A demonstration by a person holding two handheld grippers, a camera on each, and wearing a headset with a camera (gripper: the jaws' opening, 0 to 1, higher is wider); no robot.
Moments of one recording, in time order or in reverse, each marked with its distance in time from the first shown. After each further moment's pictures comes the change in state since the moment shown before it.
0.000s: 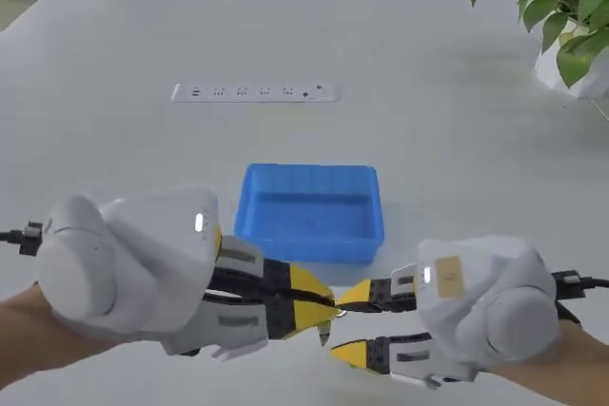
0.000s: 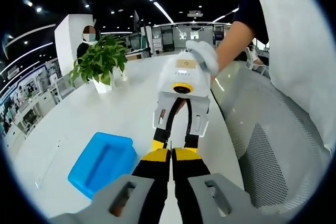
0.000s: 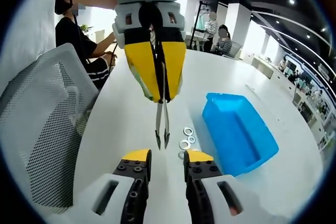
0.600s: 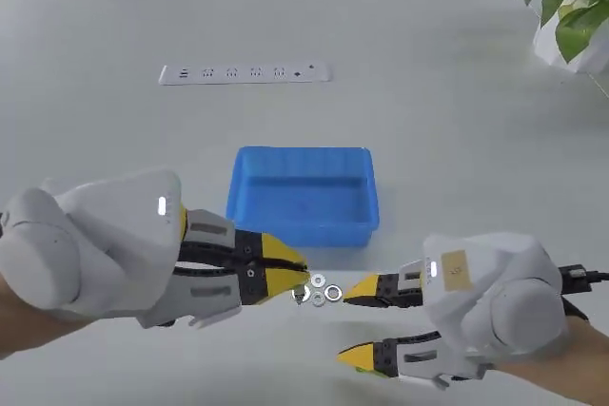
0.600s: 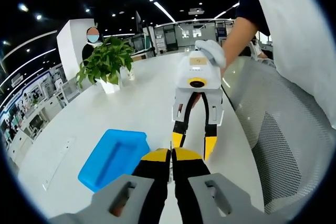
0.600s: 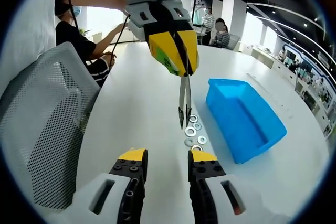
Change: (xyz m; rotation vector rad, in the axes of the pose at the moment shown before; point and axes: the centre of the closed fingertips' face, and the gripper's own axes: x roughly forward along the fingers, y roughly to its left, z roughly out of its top) left arm -0.002 0.019 -0.013 0.040 -0.005 0.049; right arm 0.003 0.008 -0.019 0.072 0.013 0.021
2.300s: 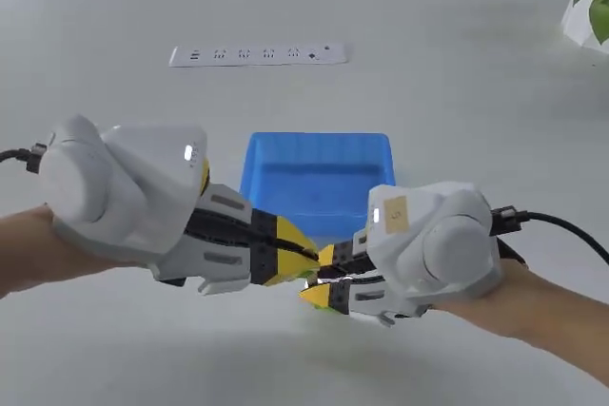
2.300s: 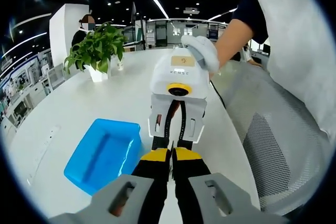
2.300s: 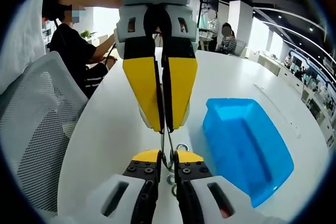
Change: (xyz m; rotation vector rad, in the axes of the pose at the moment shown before) left arm 0.009 0.006 -0.015 -0.092 0.032 -0.154; right arm 0.041 -0.025 0.035 -0.055 -0.035 0.051
